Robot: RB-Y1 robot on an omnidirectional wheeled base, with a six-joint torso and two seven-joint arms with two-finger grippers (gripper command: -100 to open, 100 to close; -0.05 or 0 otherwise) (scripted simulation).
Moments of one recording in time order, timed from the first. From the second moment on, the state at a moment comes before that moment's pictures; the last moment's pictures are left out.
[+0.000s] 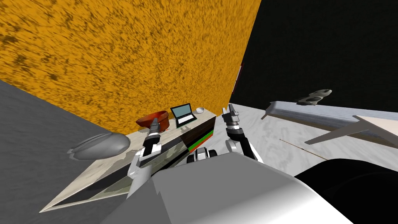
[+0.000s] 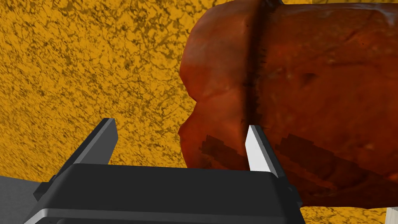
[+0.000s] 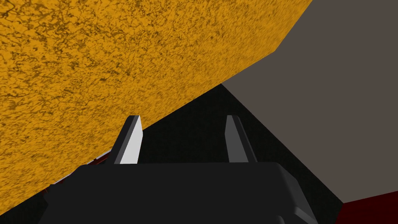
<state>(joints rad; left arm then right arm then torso) 0.11 0.20 0.34 -1.85 -0.25 -0.13 0.11 0.49 0.00 0.04 -2.38 0.06 -0.41 -0.17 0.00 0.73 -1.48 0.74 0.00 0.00</state>
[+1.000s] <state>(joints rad) -0.07 0.24 0.47 -1.70 -0.33 0.12 0.09 0.49 0.00 0.04 -2.38 0.06 -0.41 -0.17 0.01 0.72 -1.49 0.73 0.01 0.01</state>
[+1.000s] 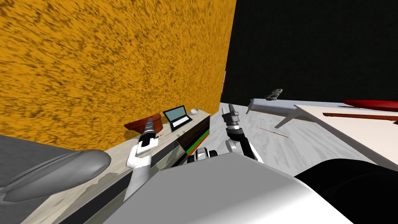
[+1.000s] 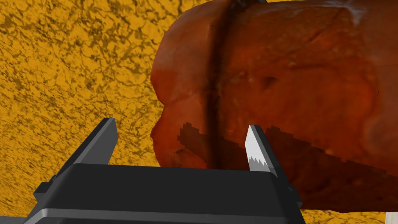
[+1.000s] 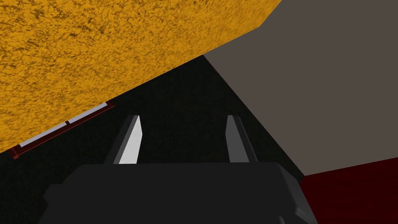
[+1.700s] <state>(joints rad) -0.18 0.27 0.55 -1.58 -0.36 0.27 0.07 0.49 0.00 0.04 -2.38 0.06 -0.41 -0.17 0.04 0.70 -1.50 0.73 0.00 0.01</state>
